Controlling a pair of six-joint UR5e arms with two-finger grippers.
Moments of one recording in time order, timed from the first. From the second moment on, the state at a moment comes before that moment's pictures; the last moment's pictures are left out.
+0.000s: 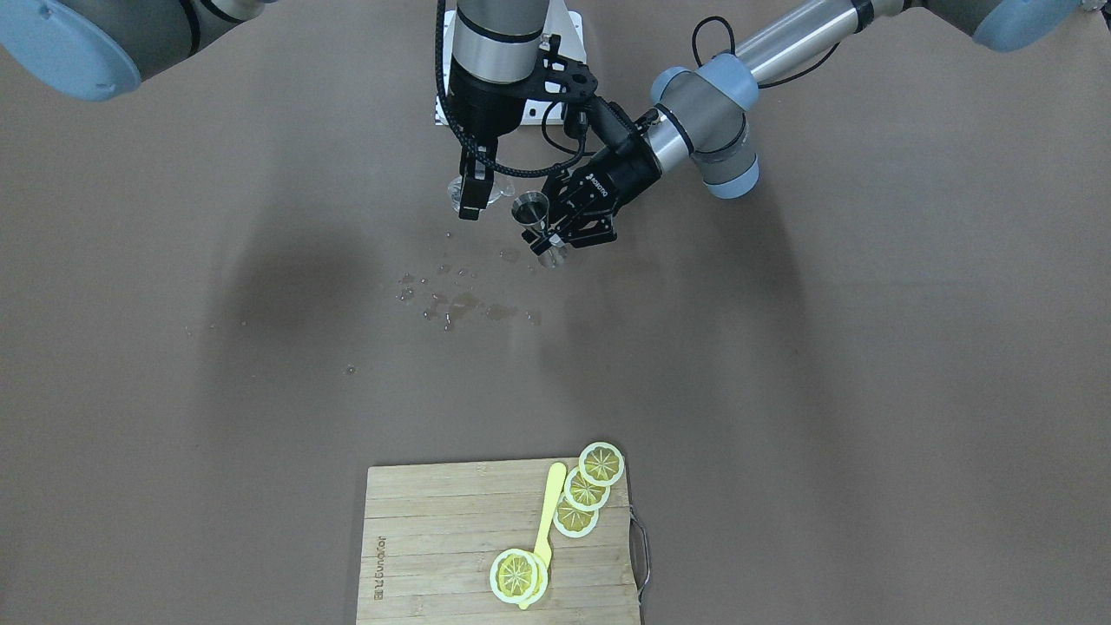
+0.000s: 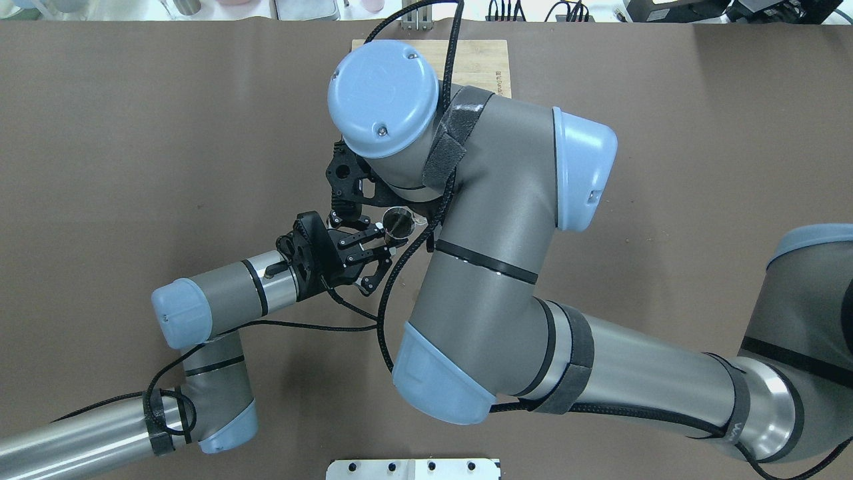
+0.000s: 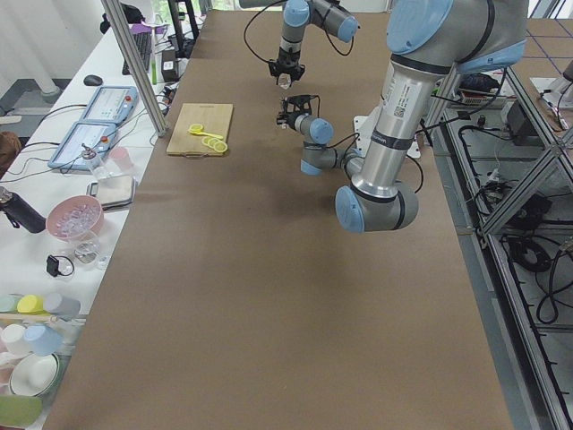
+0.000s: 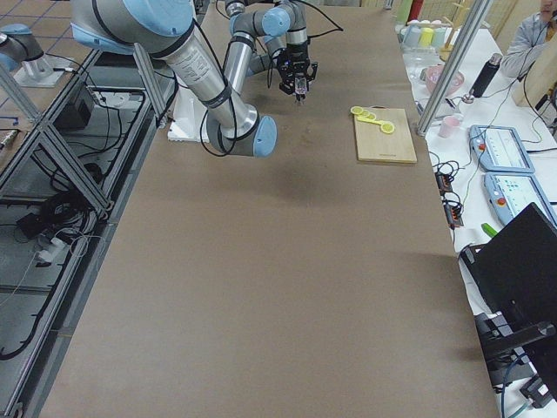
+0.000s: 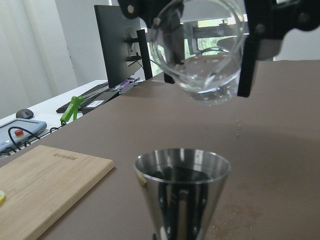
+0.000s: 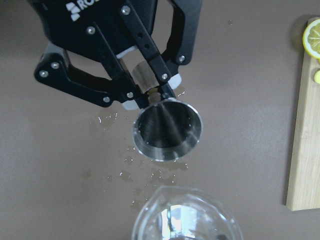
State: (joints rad) left arm -0.38 -2.06 -1.43 -3.10 -1.43 -0.20; right arm 0.51 -0.58 1.78 -2.21 1.69 -0.40
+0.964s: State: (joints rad) left arm -0.38 -2.06 -1.42 -3.12 -1.43 -0.20; right arm 0.50 -0.55 1.76 -2.27 1.68 -0.46
